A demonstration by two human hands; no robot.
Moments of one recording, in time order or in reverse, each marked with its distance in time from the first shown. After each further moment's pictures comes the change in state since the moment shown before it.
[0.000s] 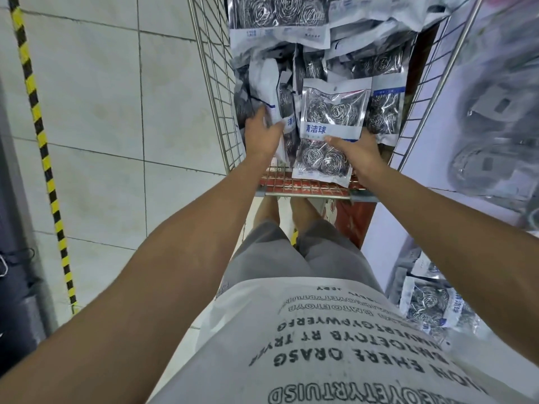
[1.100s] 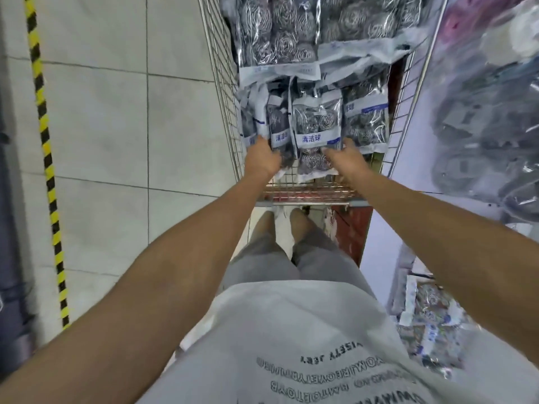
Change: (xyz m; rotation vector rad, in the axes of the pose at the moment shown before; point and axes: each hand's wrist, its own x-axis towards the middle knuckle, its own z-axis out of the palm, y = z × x) left_hand -0.010 -0.007 -0.025 0.359 -0.048 0.103; right_hand -0.049 -0.042 0.019 -0.242 0.010 0.017
